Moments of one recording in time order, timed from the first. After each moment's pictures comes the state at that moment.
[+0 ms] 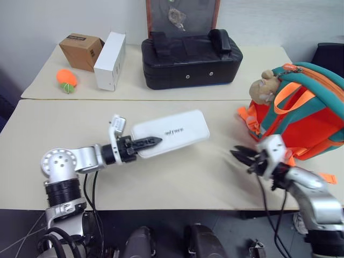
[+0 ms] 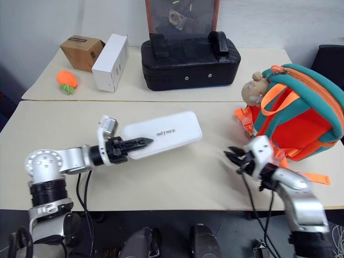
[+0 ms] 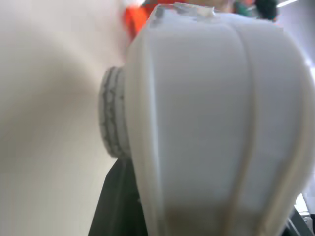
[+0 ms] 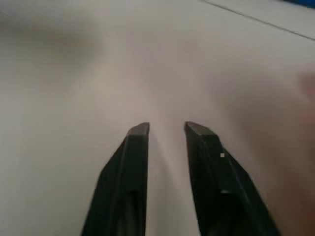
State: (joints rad) left arm -0.56 0.37 0.49 0.03 -1.17 1.57 -0.41; right arm -0.03 -0.61 -0.29 -0.26 0.42 0.44 0.75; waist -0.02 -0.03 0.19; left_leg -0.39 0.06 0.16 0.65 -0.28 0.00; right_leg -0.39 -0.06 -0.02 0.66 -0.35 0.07
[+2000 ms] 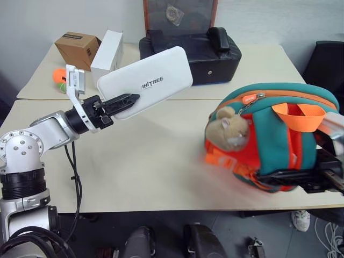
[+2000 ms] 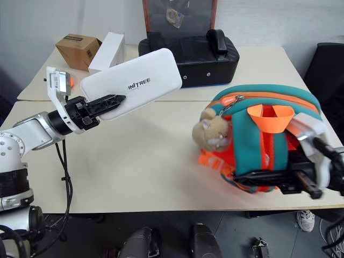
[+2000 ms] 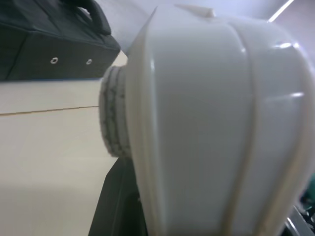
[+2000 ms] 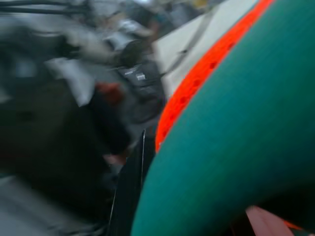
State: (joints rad) left arm -0.65 0.73 0.30 -0.02 -1.31 1.09 -0.46; right arm -0.13 -1.13 -0.46 -0.40 1.21 0.99 1.43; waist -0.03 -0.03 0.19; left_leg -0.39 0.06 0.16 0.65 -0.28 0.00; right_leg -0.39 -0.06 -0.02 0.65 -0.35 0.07
